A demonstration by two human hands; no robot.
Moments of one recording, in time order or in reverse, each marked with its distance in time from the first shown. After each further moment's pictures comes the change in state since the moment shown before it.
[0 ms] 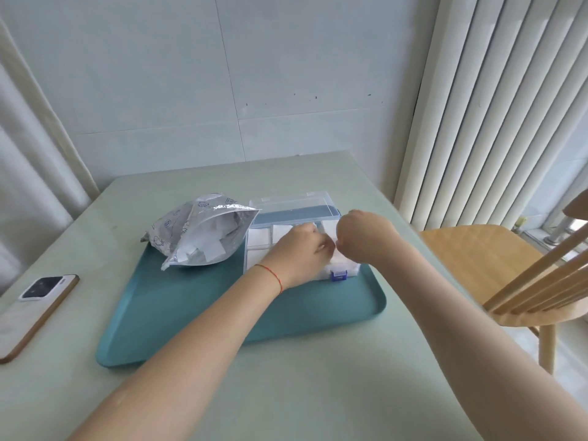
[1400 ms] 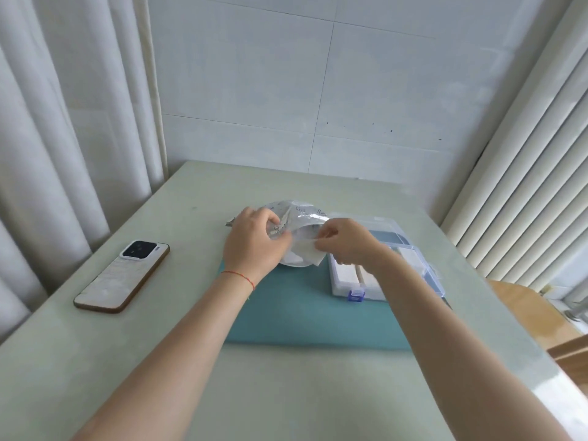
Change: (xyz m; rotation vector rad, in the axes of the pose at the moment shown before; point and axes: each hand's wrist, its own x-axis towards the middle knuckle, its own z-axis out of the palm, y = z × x) left_hand -0.109 -0.146 -0.093 -0.207 0.691 -0.398; right_hand 0.032 -0.165 -0.029 0.825 -0.084 -0.059
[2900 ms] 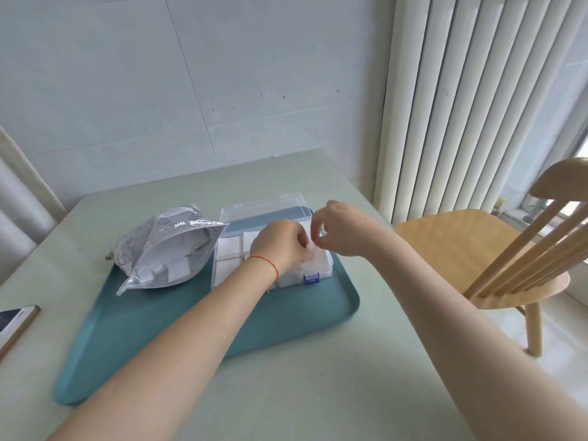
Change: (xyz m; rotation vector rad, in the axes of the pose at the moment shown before) left_hand -0.029 0.163 0.178 0.354 -0.616 0.203; right_hand -0.058 0.153 -0.124 -0.438 0.153 -0.095
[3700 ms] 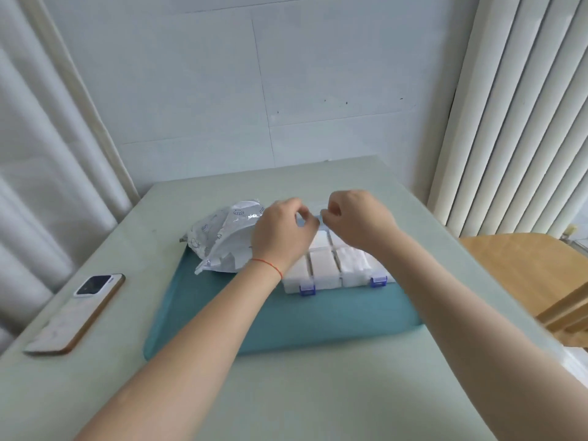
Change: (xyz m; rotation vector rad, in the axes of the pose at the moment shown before) left_hand -0.034 -0.071 -0.054 -0.169 0.540 0.008; right_hand 0.036 -0.090 0.011 0.054 0.203 0.039
